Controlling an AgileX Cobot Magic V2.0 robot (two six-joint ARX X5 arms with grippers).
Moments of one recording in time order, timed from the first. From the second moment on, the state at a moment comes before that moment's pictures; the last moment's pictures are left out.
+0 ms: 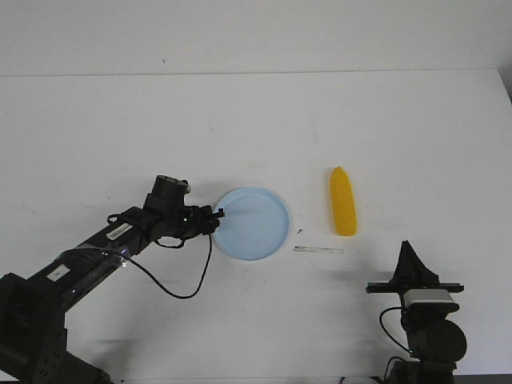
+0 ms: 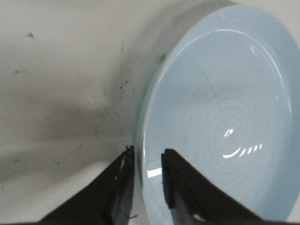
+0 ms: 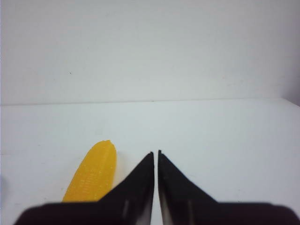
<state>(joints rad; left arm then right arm) -0.41 1.66 1.05 -0.21 0.34 -0.59 -0.05 0.00 0.01 0.06 -0.05 0.05</state>
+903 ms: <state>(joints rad) -0.25 1.07 1.05 -0.19 -0.05 -0.07 -0.05 0.00 0.01 0.06 -0.05 0.05</state>
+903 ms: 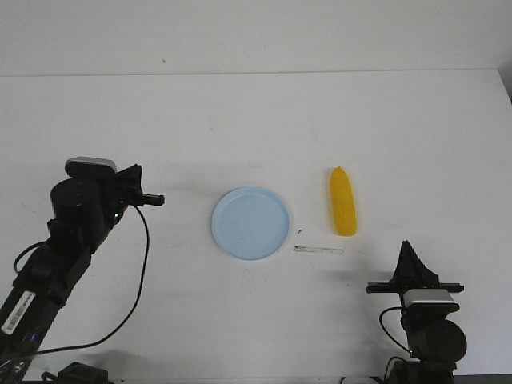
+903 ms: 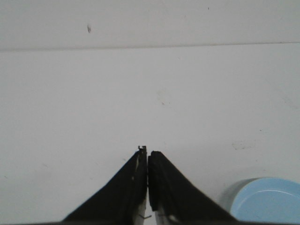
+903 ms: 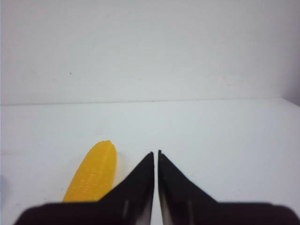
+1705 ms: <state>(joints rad) 0.04 0.47 0.41 0.12 -0.05 -0.02 -0.05 0.00 0.01 0.06 -0.05 0.05</state>
